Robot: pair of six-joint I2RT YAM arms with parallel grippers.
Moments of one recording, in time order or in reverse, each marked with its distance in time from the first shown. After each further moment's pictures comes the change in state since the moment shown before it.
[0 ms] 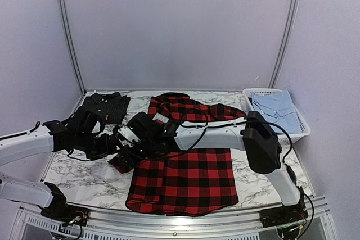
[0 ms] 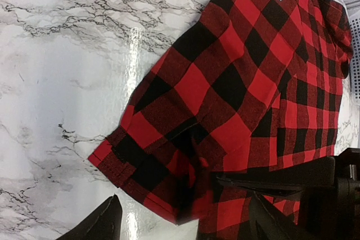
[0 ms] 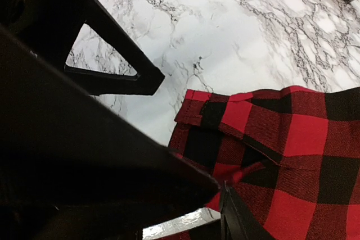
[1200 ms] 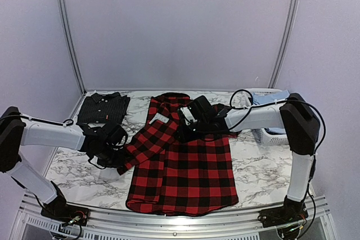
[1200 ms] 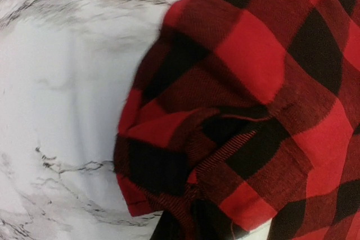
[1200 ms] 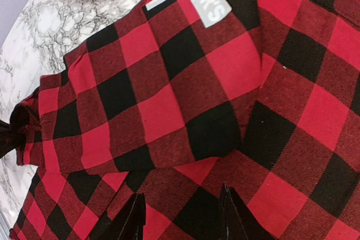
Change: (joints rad) left arm -0.145 0.365 0.045 0.034 -0.217 0.094; right arm -0.335 -0.370 -0.591 0.157 0.122 0.078
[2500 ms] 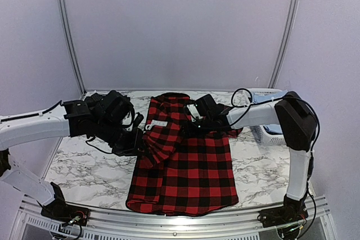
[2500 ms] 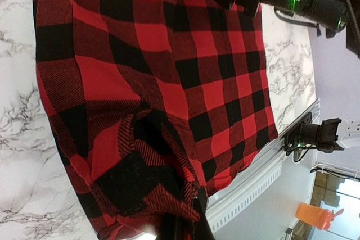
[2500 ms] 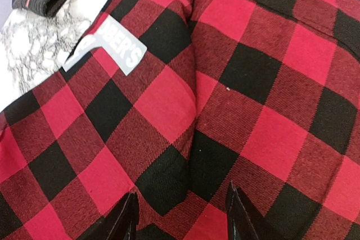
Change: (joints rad) left arm -0.185 -0.135 0.377 -0.198 0.339 -0.177; right arm -0.097 0.044 -0.005 0.071 -0.002 -0.051
